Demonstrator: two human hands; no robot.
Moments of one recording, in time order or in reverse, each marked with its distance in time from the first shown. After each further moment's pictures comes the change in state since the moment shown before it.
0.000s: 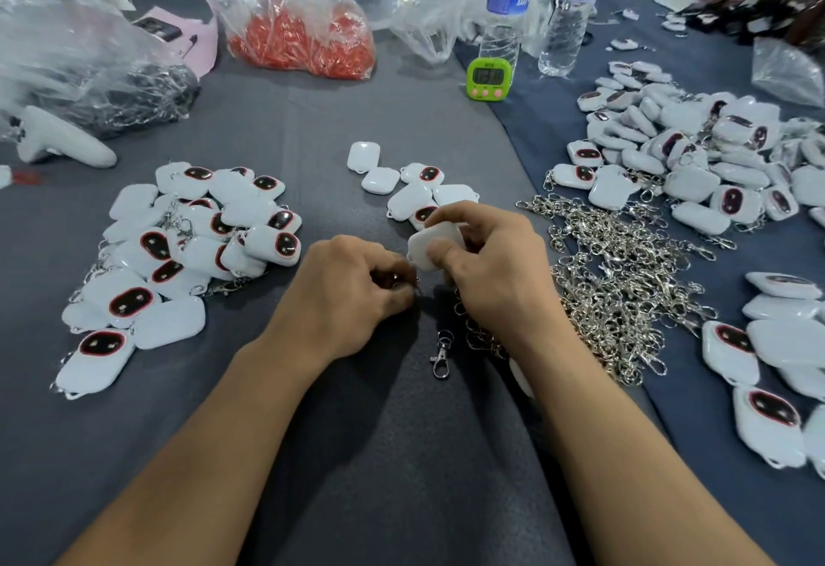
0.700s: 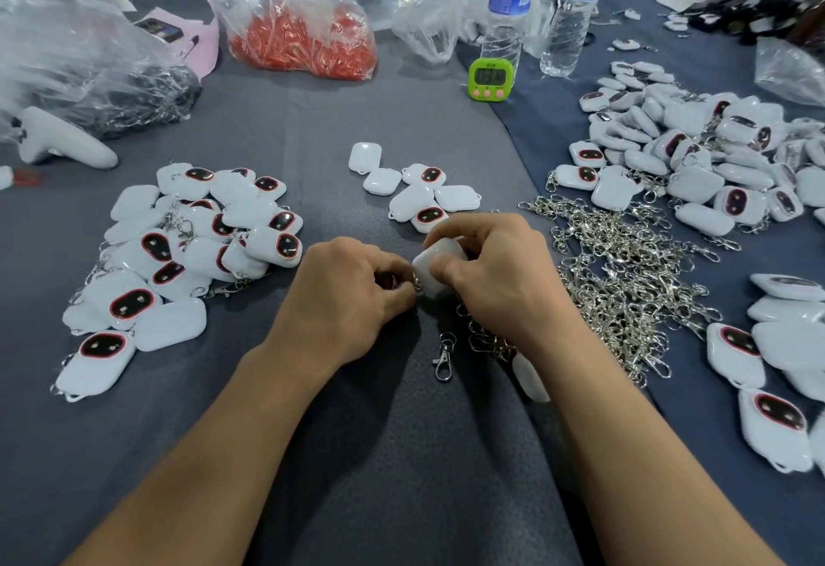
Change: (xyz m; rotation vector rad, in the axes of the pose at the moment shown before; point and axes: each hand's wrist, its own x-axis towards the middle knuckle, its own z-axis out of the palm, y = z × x) left_hand -0.003 0.004 0.002 0.026 0.060 -0.016; right_hand -0.004 -0.011 -0.010 -0.133 -0.116 0.017
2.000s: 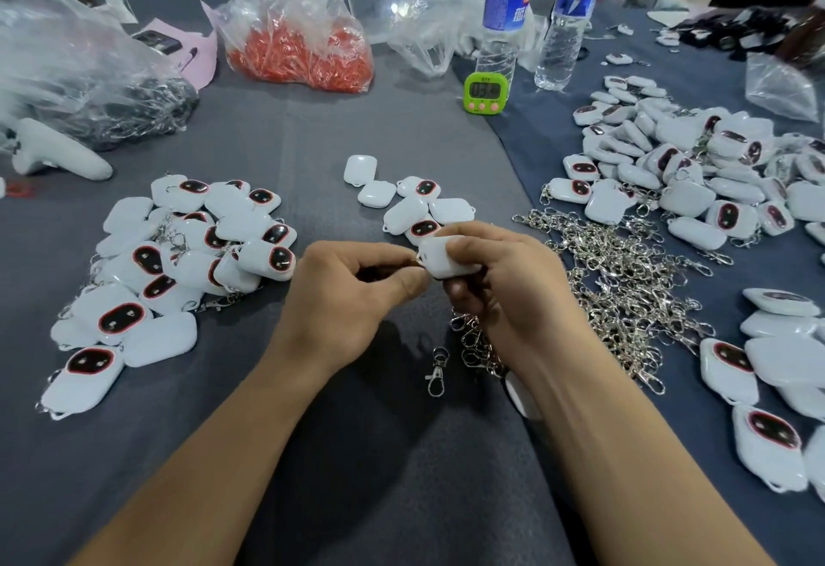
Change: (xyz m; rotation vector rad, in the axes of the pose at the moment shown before) left_hand 0.002 0.015 0.004 -0.493 0.124 -0.059; right_hand 0.007 -0.001 0.001 0.957 -0.062 0.346
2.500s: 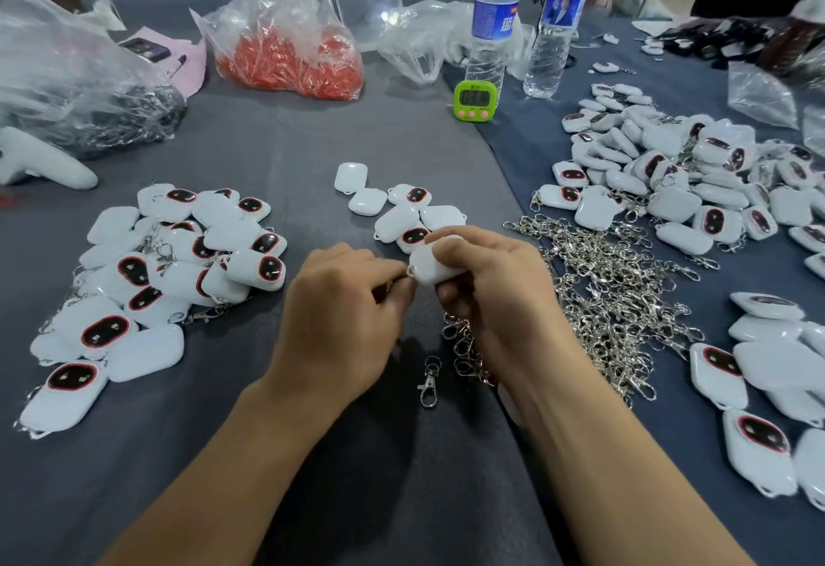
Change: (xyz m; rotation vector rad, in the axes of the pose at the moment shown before) left_hand -0.004 -0.001 0.006 0.585 0.100 0.321; right_hand -0.002 0.002 0.006 -0.064 0.062 -0.105
